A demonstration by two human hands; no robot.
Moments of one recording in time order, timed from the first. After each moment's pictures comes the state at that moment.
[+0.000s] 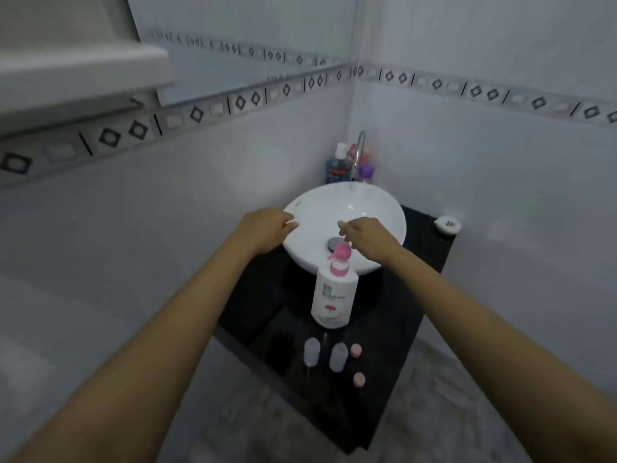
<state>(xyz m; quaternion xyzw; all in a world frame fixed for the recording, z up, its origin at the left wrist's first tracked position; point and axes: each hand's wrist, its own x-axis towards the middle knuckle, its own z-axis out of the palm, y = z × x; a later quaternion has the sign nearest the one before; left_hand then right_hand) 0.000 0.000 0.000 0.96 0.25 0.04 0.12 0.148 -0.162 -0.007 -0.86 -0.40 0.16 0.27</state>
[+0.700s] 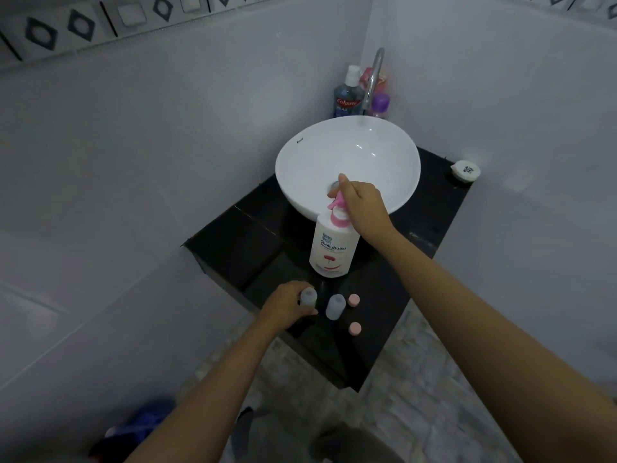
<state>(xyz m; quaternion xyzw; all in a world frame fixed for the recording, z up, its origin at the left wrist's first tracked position) -0.050 -0.111 -0.199 0.83 0.32 -0.03 0.46 0.130 -0.154 -0.058 -0.79 -0.34 0.18 0.48</state>
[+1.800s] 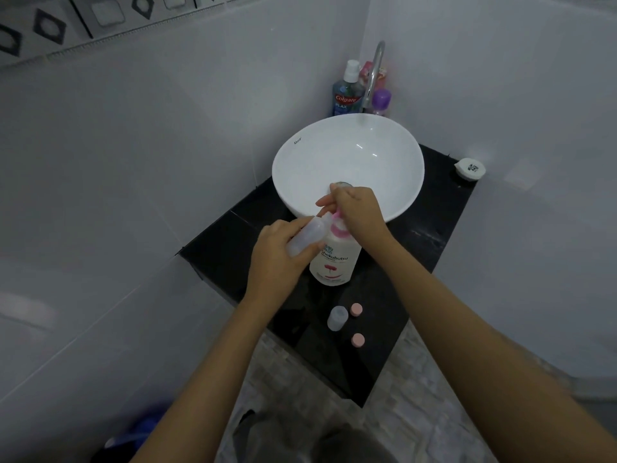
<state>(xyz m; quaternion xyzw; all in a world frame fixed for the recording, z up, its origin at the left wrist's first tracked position) -0.024 -0.089 -0.085 0.82 0.31 0.26 0.41 0.130 -0.136 -0.057 -0.75 -0.27 0.27 0.54</state>
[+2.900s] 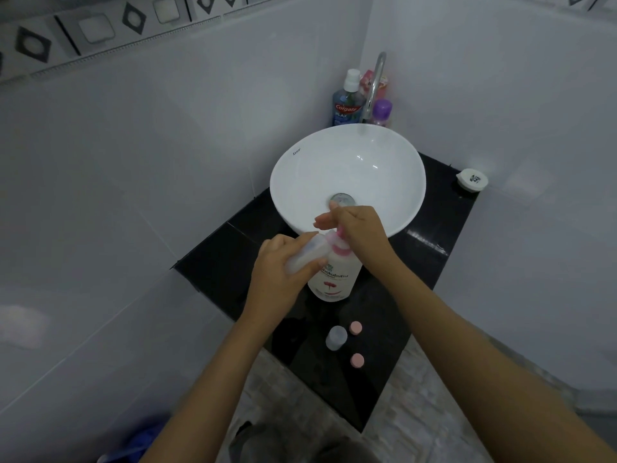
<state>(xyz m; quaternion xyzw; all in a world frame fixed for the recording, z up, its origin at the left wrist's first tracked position) -0.016 -0.088 -0.076 0.80 0.31 0.23 0.46 0.137 -0.139 -0.053 -0.75 -0.29 0.28 0.53</state>
